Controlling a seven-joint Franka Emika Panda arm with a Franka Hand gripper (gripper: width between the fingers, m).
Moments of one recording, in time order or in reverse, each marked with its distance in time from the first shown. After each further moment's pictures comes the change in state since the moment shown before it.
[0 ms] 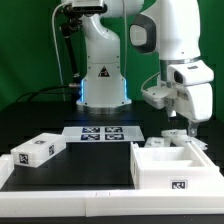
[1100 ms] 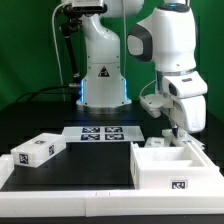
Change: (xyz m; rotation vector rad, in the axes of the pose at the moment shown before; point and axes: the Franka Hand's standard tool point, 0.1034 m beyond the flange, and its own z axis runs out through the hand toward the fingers) arm -0.003 -0.010 0.018 0.032 0.019 0.042
